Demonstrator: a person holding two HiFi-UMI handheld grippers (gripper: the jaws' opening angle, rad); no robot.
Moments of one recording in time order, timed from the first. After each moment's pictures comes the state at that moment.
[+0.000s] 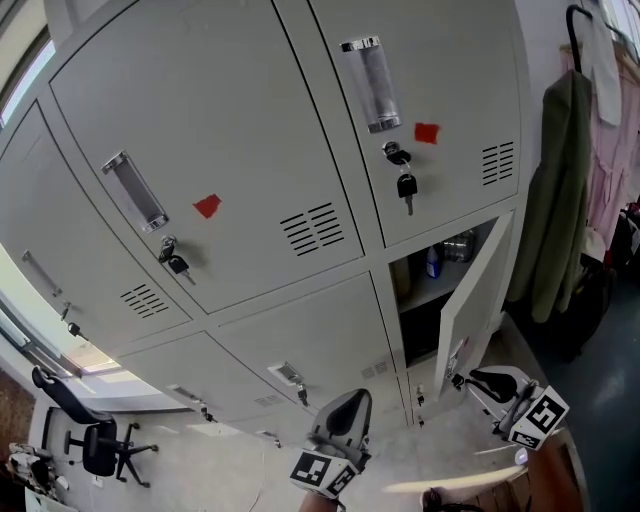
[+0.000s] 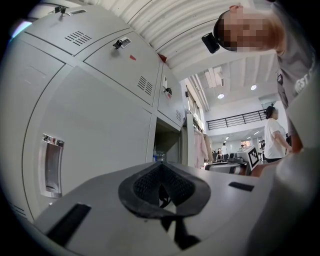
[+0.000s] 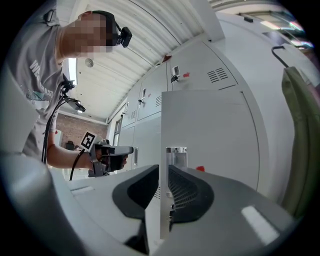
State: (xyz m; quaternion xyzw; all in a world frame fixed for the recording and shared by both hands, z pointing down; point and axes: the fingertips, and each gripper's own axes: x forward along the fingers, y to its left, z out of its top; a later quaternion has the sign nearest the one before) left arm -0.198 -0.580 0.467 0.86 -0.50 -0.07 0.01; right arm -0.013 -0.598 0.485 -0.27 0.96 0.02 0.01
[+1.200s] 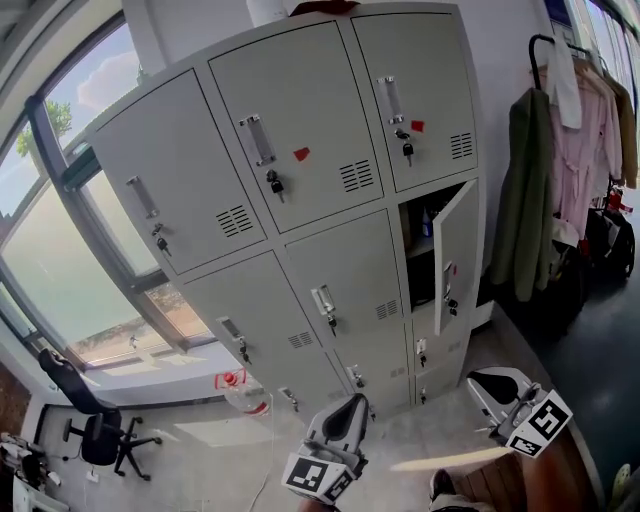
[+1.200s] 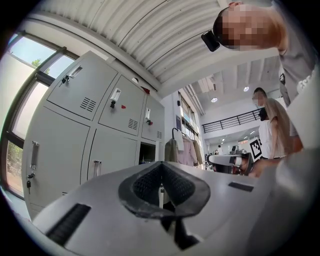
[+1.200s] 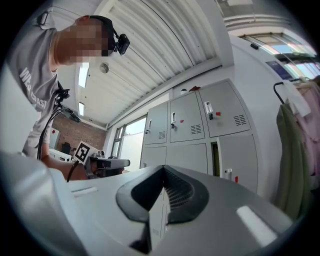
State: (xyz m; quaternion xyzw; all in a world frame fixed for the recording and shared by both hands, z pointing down) left arm -0.224 -0.306 0.424 0.86 -0.51 -0.08 -0.03; right arm -0.037 -0.323 0.410 -0.29 0.95 0.06 0.06
